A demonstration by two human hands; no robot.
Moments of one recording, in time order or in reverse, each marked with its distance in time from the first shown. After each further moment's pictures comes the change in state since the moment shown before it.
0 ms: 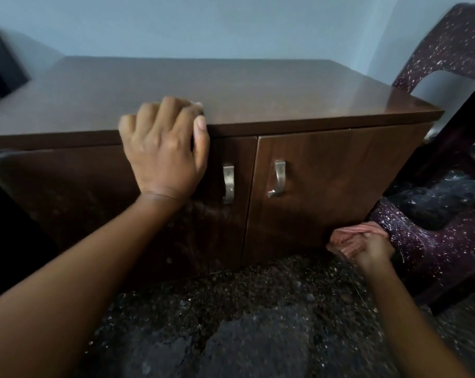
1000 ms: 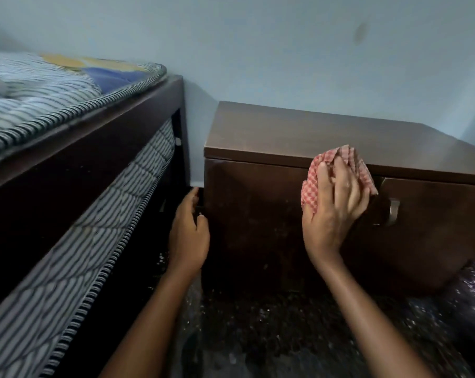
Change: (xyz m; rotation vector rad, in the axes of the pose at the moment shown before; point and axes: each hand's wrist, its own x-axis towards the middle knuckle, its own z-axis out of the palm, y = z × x) left_hand -0.104 -0.140 -0.106 -0.696 -0.498 -1.047; right_hand -0.266 0.100 0.160 -0.865 -0.247 -1.775
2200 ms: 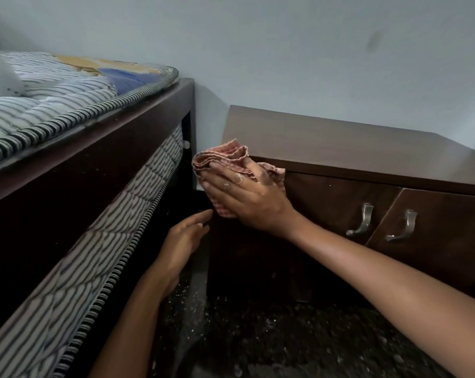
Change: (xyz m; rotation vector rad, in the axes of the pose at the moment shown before) left_hand 0.005 -0.004 -0.034 -0.369 -0.300 -0.303; right_hand 0.034 -0.079 0.050 0.101 -0.175 -1.145
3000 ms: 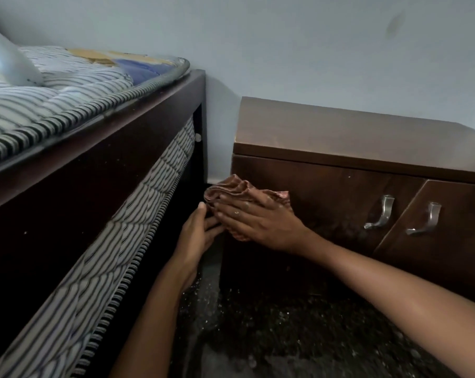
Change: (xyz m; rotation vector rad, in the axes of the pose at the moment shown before) left_hand 0.000 -0.006 0.002 -0.131 0.062 -0.038; right_hand -0.040 -0.036 0.025 -0.073 -0.172 -0.158
